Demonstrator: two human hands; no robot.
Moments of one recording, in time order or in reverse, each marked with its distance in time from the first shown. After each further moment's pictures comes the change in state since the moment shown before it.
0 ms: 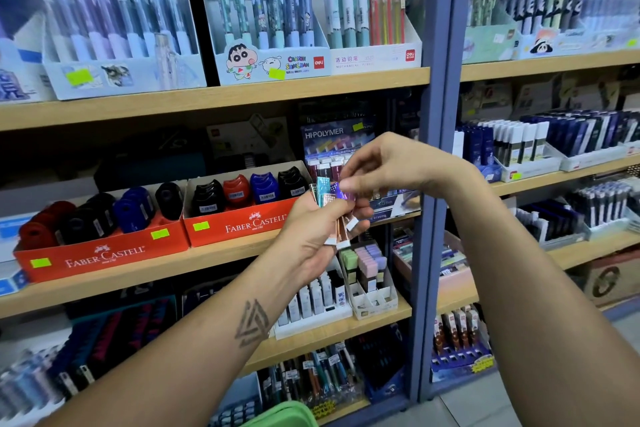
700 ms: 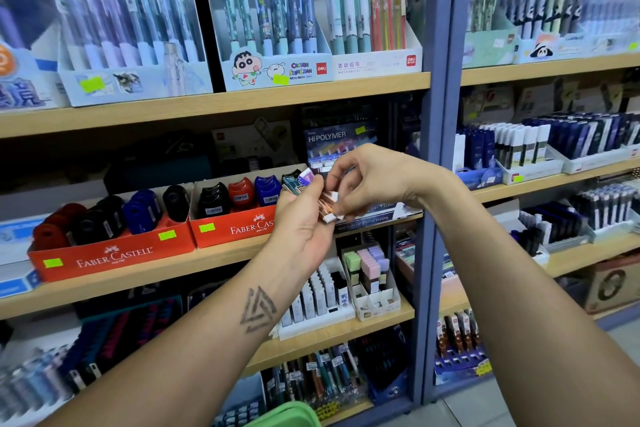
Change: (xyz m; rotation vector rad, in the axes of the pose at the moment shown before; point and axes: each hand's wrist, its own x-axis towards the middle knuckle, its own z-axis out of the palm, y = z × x) left_hand 0.016 0.011 0.000 -0.334 0.249 0.082; right_hand 0.000 -0.021 0.024 0.085 -0.094 0.053
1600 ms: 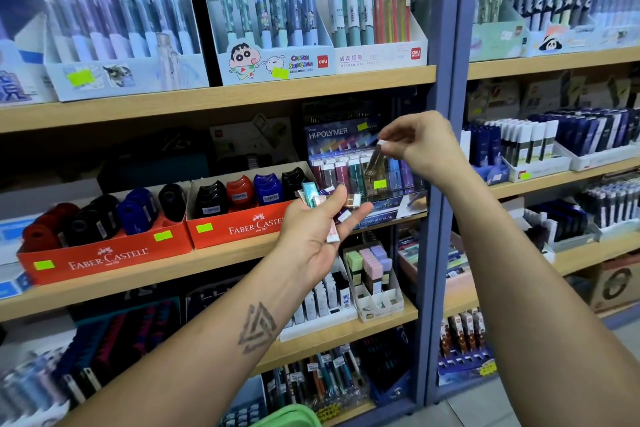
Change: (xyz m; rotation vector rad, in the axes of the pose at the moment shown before) left_hand -0.006 -0.008 -0.009 0.111 -0.041 -0.126; right_hand 0.015 0.050 -0.041 -0.176 0.773 -0.084
